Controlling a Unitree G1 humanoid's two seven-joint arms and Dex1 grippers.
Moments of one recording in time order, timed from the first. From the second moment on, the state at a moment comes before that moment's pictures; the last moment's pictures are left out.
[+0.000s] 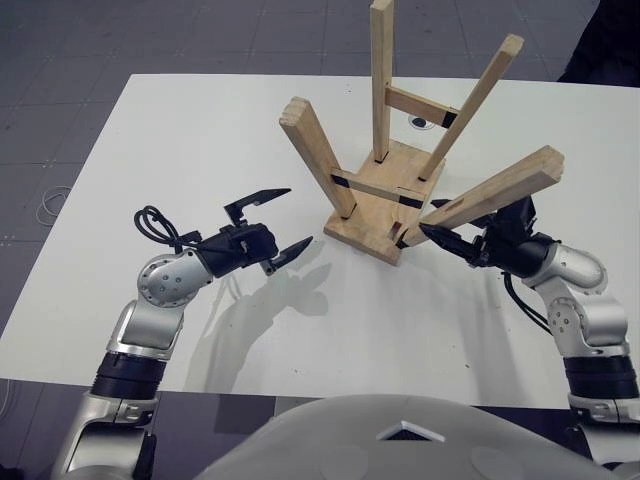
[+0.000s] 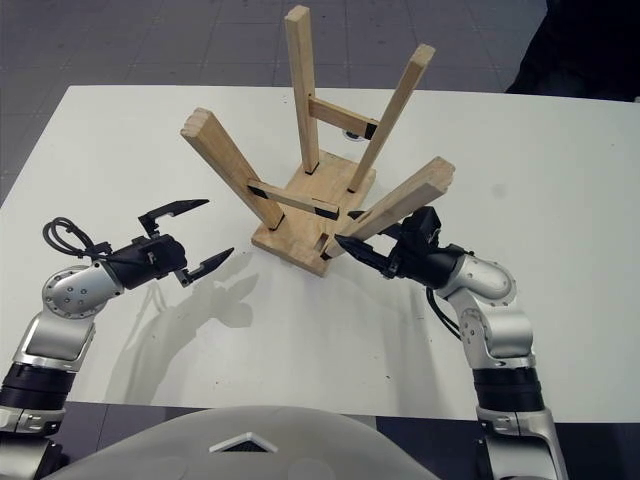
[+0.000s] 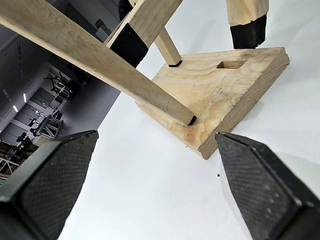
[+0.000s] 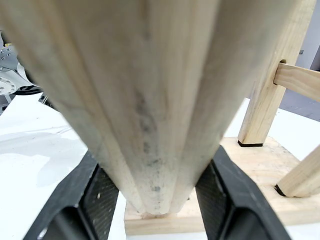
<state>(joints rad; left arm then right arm) 0.05 0.65 -0.11 -0.08 0.05 -0.37 -0.69 -0.01 -0.49 0.01 -0.12 0.51 0.11 0.98</state>
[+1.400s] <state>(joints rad) 0.09 0.63 -0.12 -0.14 0.06 -0.35 -0.66 -0.24 -0.62 0.17 0.07 0.37 0.16 1.14</state>
